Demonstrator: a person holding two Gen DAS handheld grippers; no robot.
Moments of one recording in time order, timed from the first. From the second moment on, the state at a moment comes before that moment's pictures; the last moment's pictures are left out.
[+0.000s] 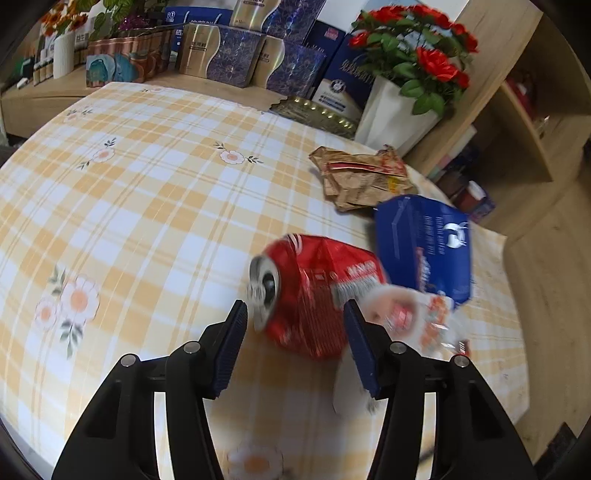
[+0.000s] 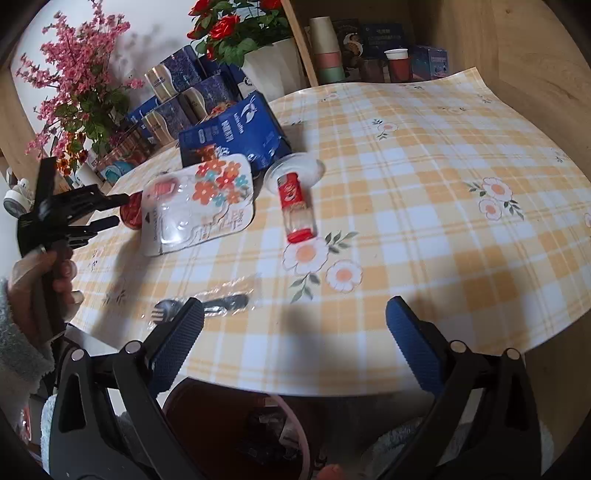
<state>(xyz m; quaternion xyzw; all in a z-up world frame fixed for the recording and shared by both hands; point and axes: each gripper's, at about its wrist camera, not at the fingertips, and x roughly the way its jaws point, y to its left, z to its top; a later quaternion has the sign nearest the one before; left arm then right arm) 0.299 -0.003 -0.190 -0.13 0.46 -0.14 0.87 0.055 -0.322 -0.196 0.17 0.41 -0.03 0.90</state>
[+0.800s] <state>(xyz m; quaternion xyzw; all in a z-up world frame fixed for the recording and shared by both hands) 0.282 0.040 -0.174 -0.09 0.42 -0.13 0.89 0.175 -0.318 -0.221 0.06 0.45 -0.02 0.89</state>
